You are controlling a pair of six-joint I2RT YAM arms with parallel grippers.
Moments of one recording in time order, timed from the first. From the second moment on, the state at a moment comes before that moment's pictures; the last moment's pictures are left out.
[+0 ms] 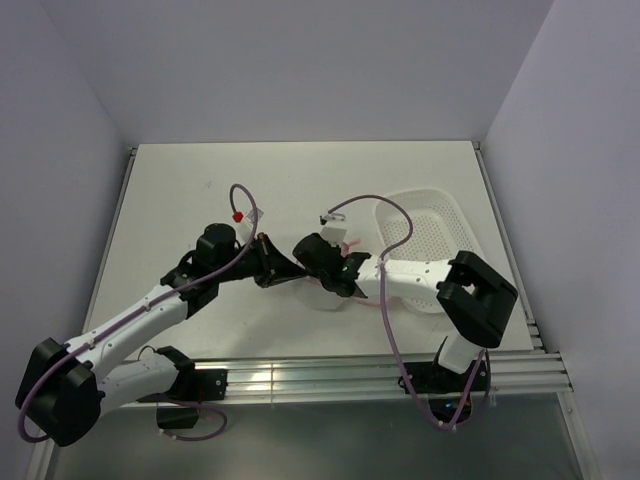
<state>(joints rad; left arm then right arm) -0.61 1.06 0.62 0.10 0.58 -1.17 0.98 1.64 0.96 -0.14 0.54 0.91</state>
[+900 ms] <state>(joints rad) -0.52 1.00 0.60 -0.34 0.24 -0.90 0.99 1.42 1.01 -0.27 0.40 0.81</state>
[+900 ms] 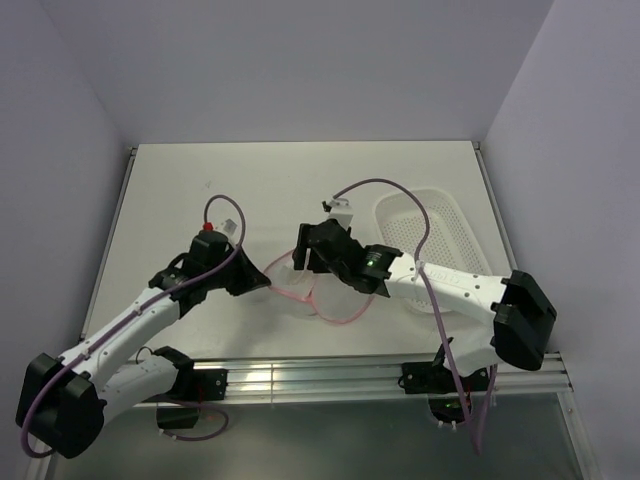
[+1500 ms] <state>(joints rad) -0.38 0.96 0.71 -0.48 0.16 -0.76 0.77 1.14 0.78 -0.21 0.18 0.69</state>
